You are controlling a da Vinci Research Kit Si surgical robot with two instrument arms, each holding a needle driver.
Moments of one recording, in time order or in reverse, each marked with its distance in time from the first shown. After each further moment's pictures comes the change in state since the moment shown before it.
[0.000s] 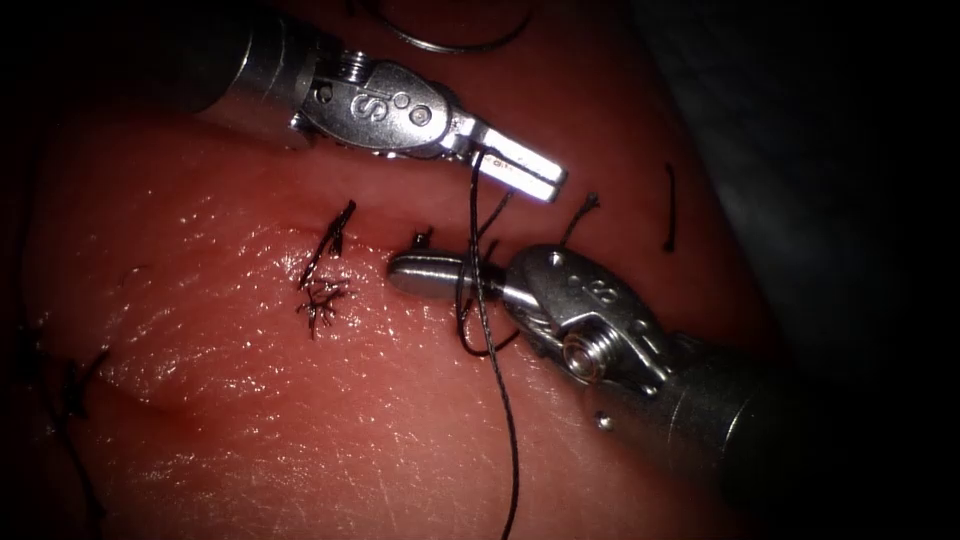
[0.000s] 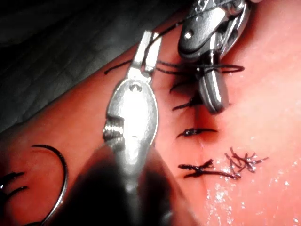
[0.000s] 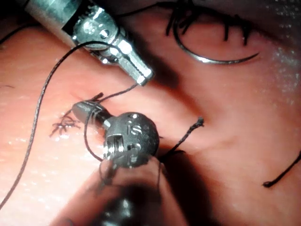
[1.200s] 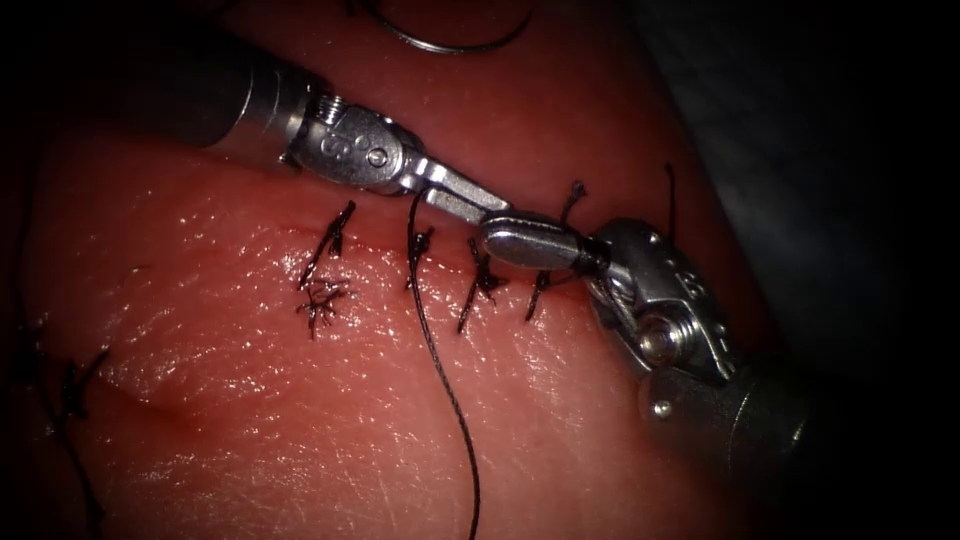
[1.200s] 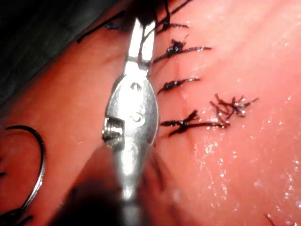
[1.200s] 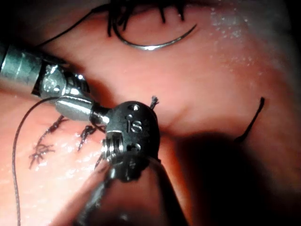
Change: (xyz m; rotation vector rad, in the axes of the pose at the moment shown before) right arm 0.003 0.002 -0.007 0.036 0.409 0.144; left arm -0.006 0.005 -0.002 0.048 0.075 0.064
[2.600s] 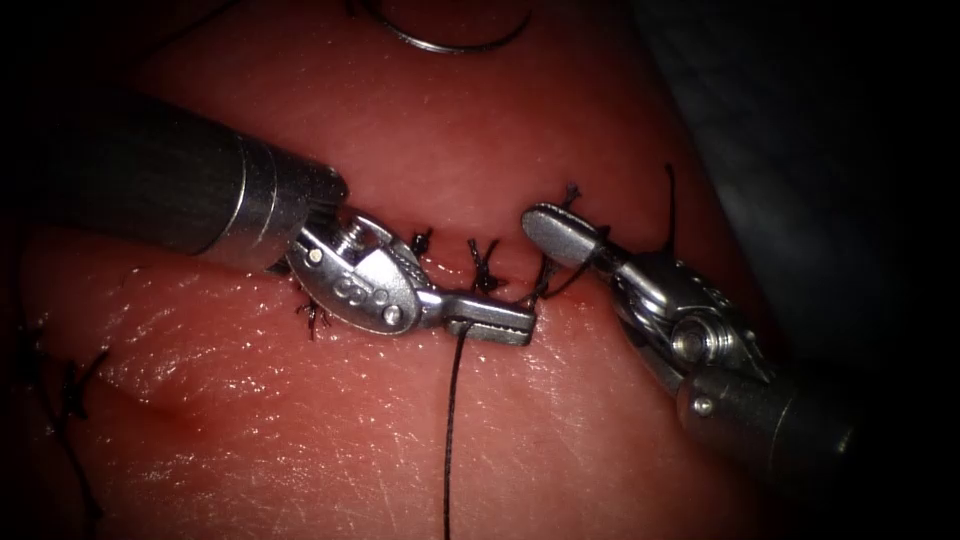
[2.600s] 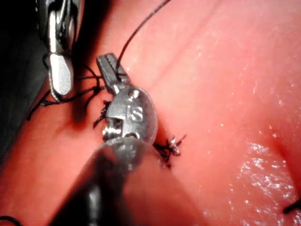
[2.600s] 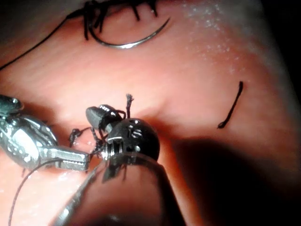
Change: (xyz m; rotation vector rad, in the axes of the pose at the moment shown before) right arm -0.002 -0.001 -0.002 -0.812 -0.057 0.125; left arm 0.002 0.007 0.004 0.222 -0.405 0.262
